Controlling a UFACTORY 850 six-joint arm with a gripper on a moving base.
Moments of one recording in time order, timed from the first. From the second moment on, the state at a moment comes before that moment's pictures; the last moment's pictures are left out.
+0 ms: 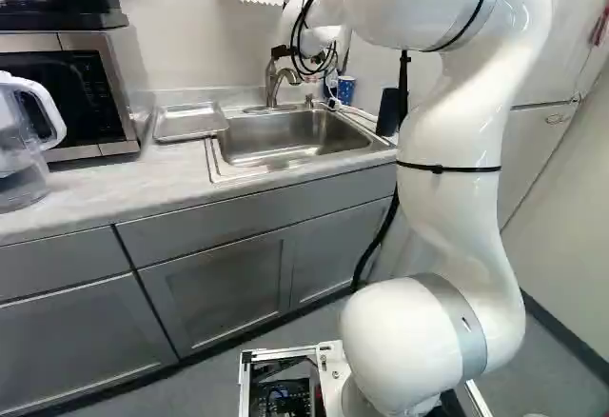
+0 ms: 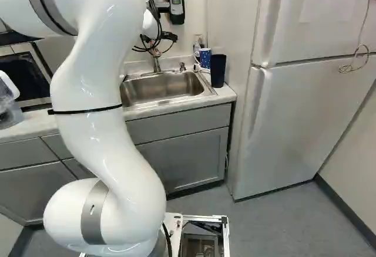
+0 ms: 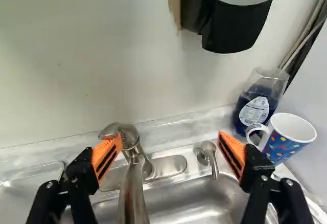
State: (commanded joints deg) arm 6.7 -22.9 -87.2 3.8 7.1 0.0
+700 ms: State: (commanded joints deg) arm 6.7 -22.9 -87.2 3.8 13.1 0.0
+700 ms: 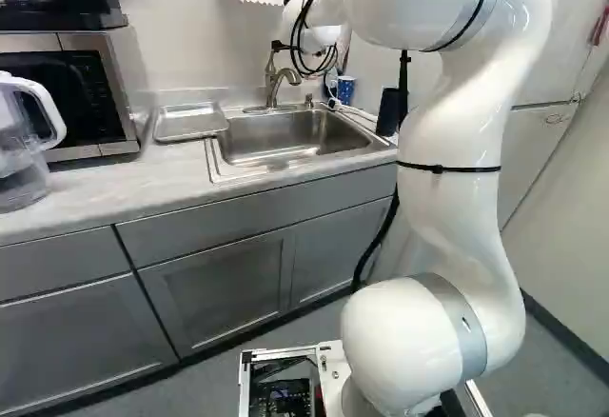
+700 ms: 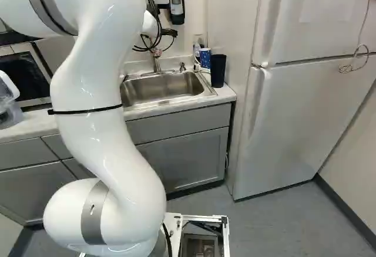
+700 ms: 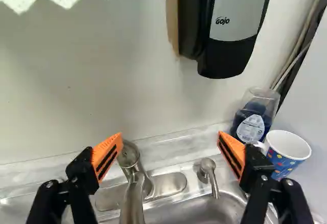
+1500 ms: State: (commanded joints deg) arm 7.1 -16.8 -80.2 3.8 14.3 0.0
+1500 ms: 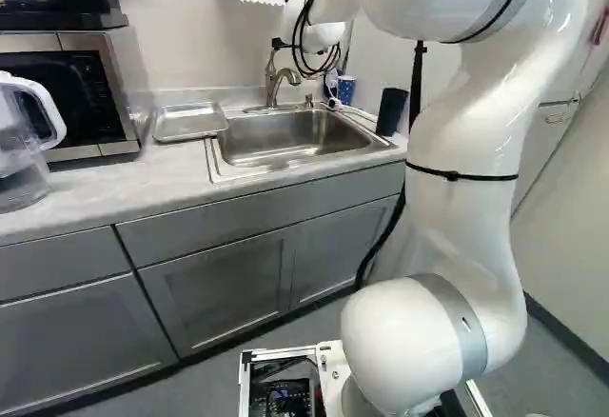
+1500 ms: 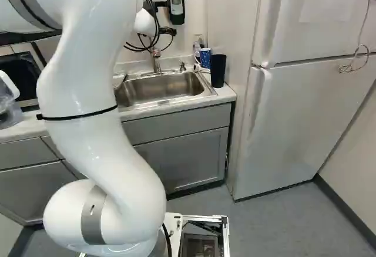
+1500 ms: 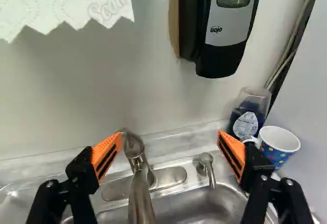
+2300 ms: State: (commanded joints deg) arm 8.4 -5.1 -67.3 3.8 4.4 0.0
